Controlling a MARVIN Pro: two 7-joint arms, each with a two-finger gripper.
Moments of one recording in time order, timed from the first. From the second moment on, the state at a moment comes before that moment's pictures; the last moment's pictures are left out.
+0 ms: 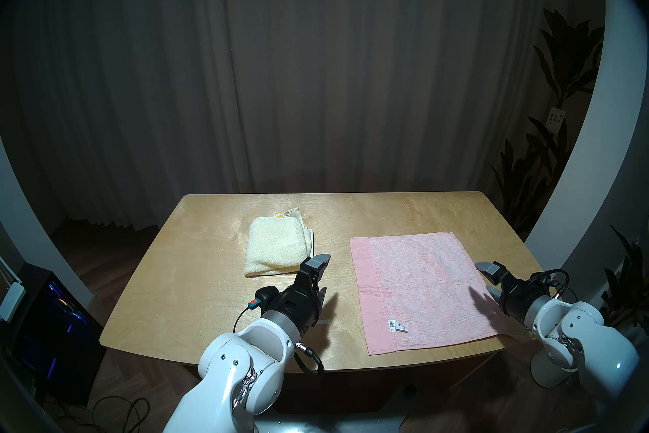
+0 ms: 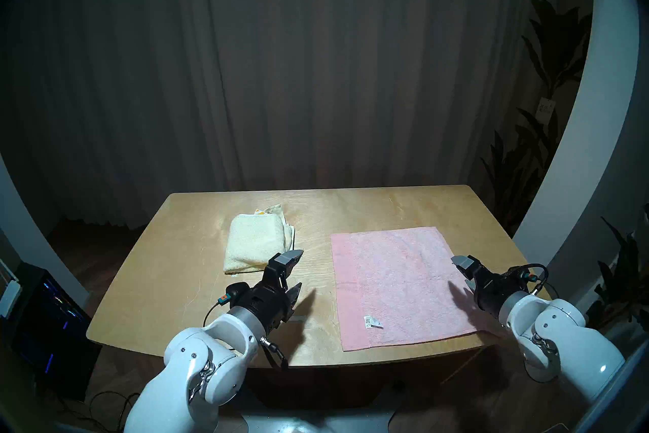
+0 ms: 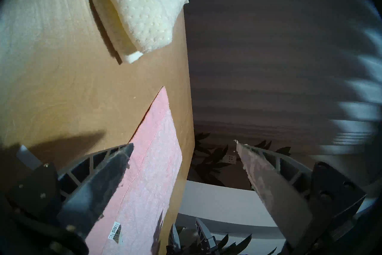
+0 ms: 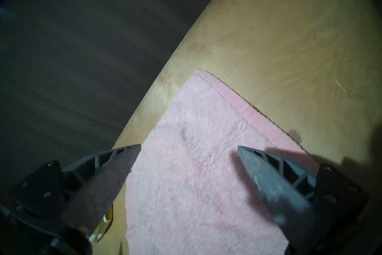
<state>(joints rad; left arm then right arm) 2.03 -1.42 -1.30 -2.07 -1.64 0.18 0.32 -2.33 -0.67 1.82 -1.90 1.90 0.12 -0.04</state>
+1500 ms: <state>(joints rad) 1.89 -1.29 -1.34 -1.96 -1.99 0.57 0.56 -2.70 -0.82 2.15 -1.75 1.93 0.67 0.50</state>
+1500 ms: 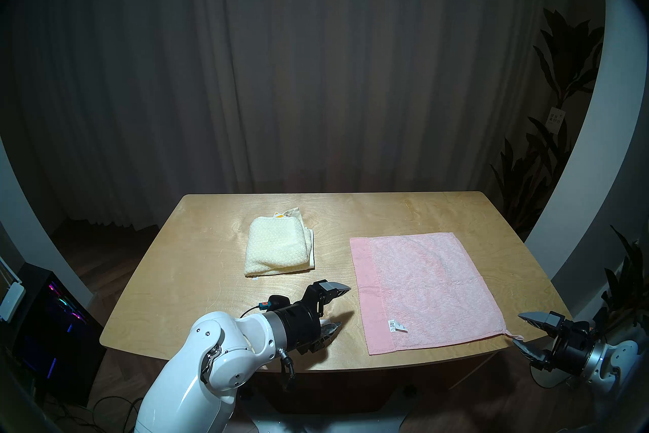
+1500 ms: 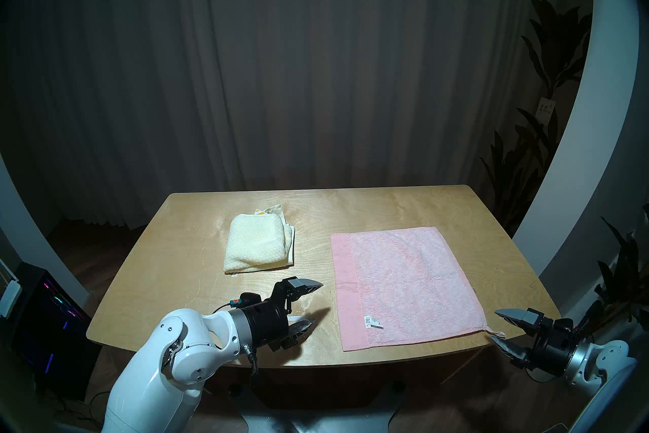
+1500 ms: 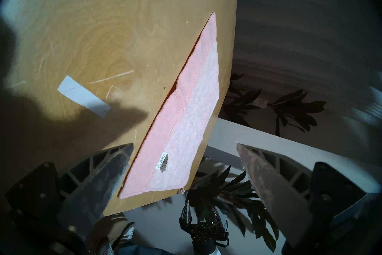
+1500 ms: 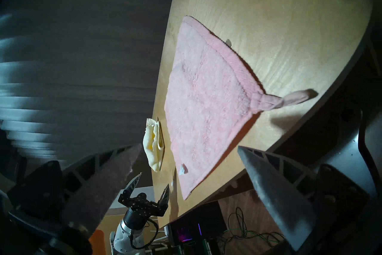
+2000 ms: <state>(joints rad) 1.82 -1.29 -1.33 -1.93 -2.00 0.60 0.59 -2.66 -0.87 2.11 -1.74 1.86 0.56 0.49</state>
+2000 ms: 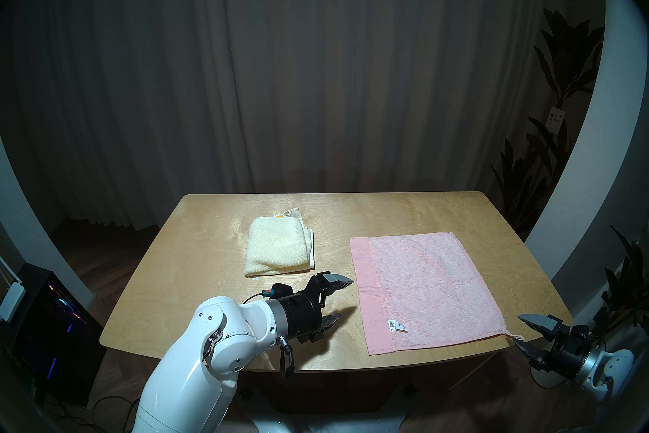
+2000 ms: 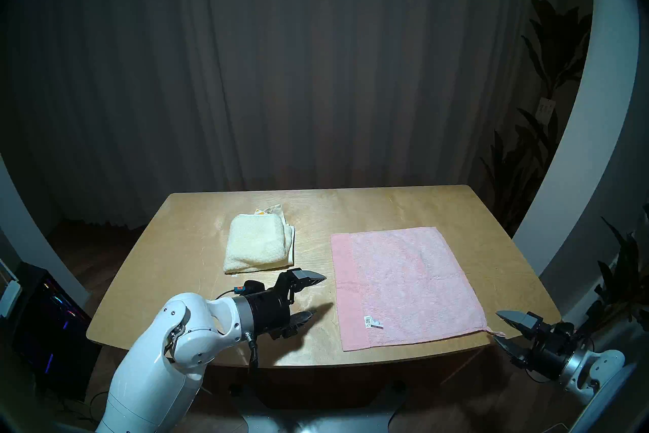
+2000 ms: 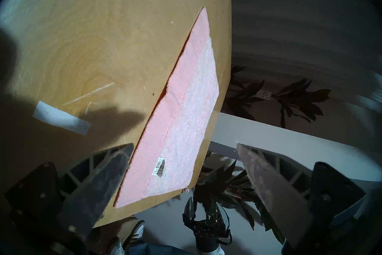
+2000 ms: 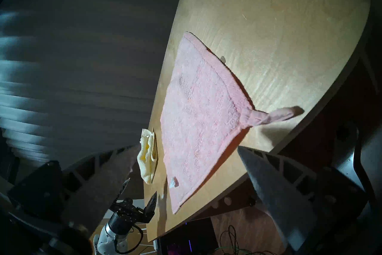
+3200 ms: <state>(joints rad) 1.87 -1.29 -1.36 -1.95 -2.03 0.61 0.60 -2.63 -0.90 2.09 -1.81 1.88 0.52 0.36</state>
